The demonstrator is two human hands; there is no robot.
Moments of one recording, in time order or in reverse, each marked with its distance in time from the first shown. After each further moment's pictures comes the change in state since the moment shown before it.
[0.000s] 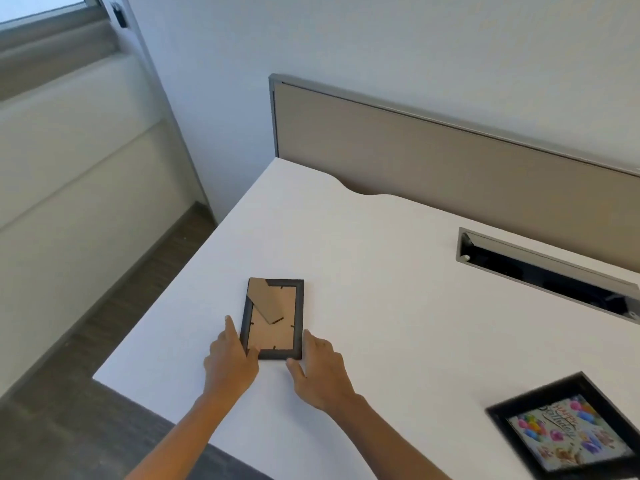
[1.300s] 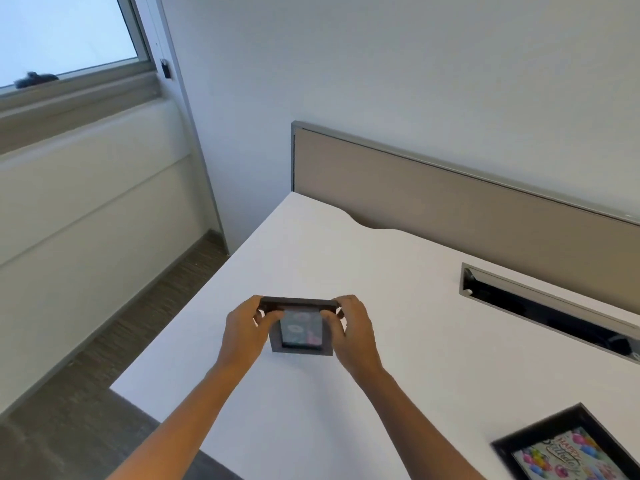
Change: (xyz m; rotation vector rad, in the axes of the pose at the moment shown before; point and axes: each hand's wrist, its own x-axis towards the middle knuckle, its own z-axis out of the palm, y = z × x) left_hand 0.008 0.059 -0.088 -0.484 0.197 0.320; right_hand 0.012 -0.025 -0.101 0.355 0.600 -0.339
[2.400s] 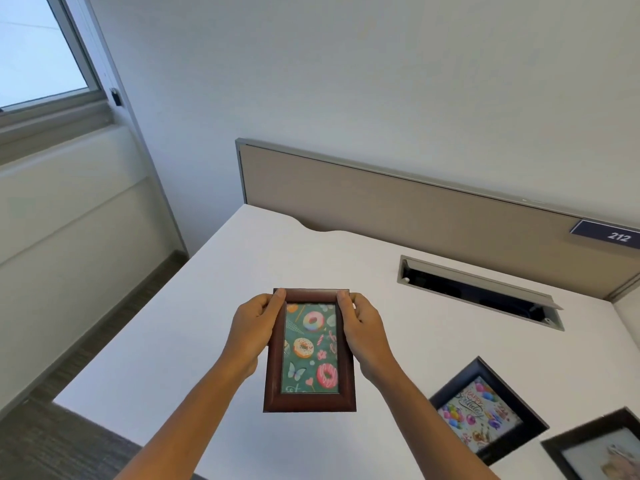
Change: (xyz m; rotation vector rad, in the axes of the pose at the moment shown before) left_hand -0.082 0.146 0.064 -0.379 -0.171 -0.213; right_hand -0.055 -0.012 -0.160 0.485 0.081 0.495
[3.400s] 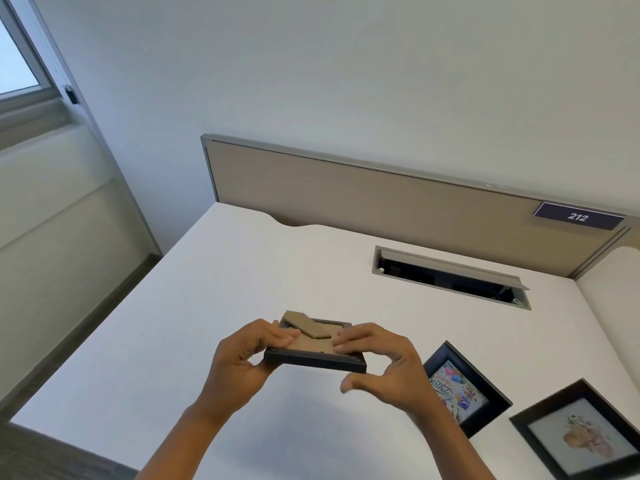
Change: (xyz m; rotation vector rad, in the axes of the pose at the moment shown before) left_hand -0.044 -0.028 0.021 0.071 -0.221 0.846; right_hand -0.053 0.019 -0.111 -0.179 -0.238 -0.676
